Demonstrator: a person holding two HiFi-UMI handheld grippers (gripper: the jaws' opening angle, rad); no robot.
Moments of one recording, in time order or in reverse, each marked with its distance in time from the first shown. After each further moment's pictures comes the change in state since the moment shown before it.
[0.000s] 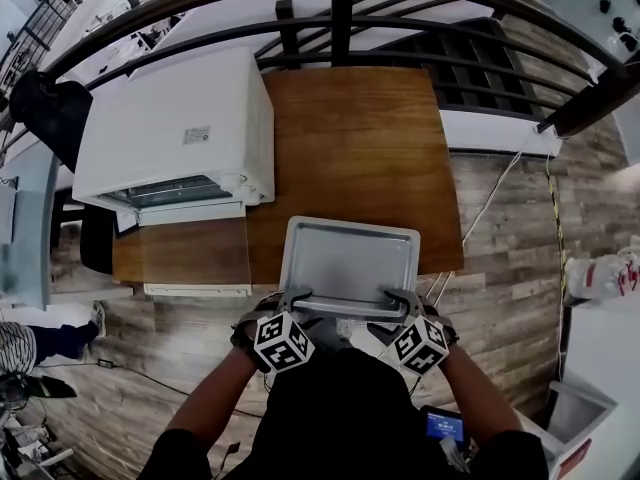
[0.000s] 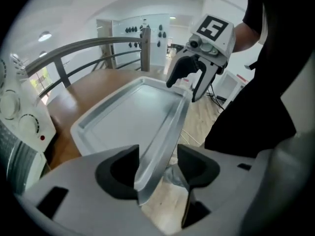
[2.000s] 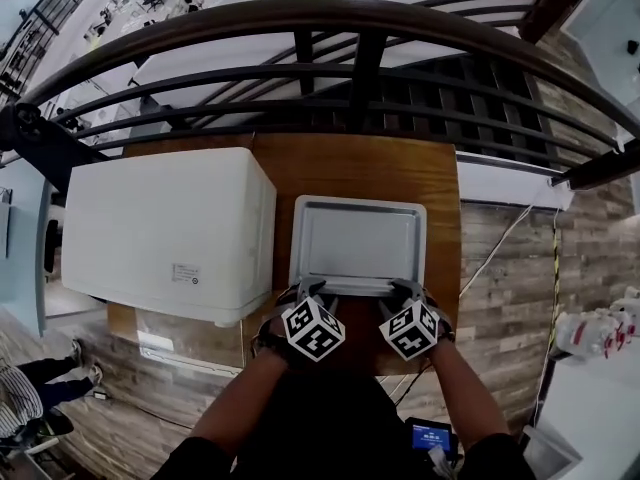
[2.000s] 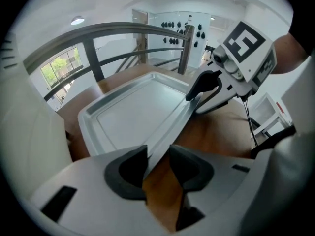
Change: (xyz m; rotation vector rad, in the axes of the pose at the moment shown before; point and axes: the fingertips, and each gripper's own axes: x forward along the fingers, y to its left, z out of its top) left arm 0.043 0.261 0.108 -0.309 0.044 0.192; right arm 0.061 -0.272 0.086 0.088 0.139 -0.144
